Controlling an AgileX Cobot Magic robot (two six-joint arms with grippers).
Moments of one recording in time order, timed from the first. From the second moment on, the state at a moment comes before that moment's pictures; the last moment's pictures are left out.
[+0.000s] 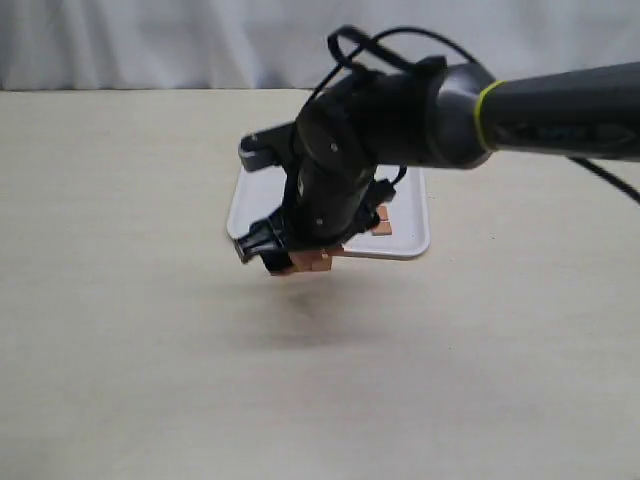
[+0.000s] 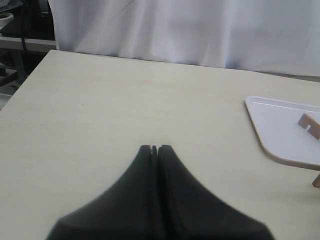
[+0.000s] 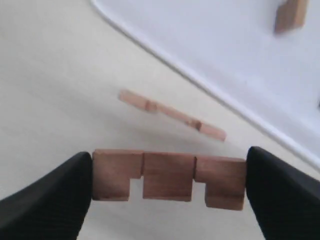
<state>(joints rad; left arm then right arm) -0.12 0.00 0.00 -0.21 0.31 0.26 0.42 2.01 -1.42 -0.14 0.77 0.34</state>
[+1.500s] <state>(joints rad) -0.12 0.00 0.00 -0.21 0.31 0.26 0.36 2.04 -1.47 -0.39 0.51 0.52</state>
